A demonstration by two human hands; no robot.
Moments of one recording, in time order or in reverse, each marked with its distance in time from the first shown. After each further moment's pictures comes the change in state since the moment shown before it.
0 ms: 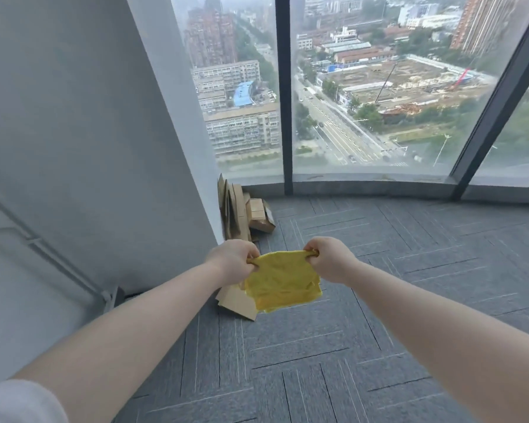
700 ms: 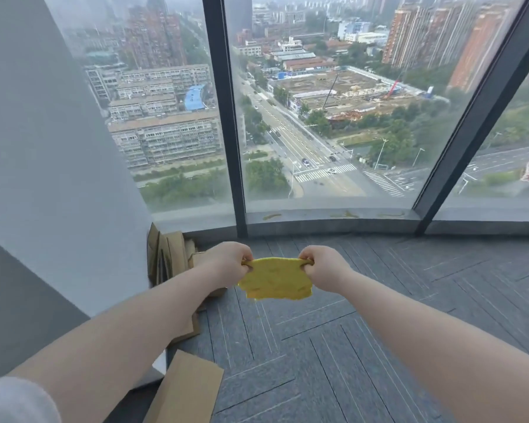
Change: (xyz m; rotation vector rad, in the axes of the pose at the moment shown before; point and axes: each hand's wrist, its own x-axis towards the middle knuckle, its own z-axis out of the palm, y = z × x) left_hand 0.497 0.037 -0.078 0.078 -0.033 0.156; right_hand 0.397 0.119 -0.172 -0.039 0.074 0.142
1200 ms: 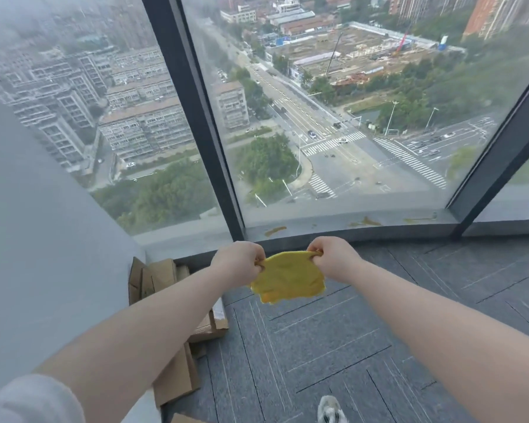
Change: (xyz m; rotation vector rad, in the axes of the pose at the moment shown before) left_hand 0.331 -0.008 -0.040 0.098 -0.082 0.017; right_hand 0.324 0.077 -0.074 0.092 -0.068 0.087
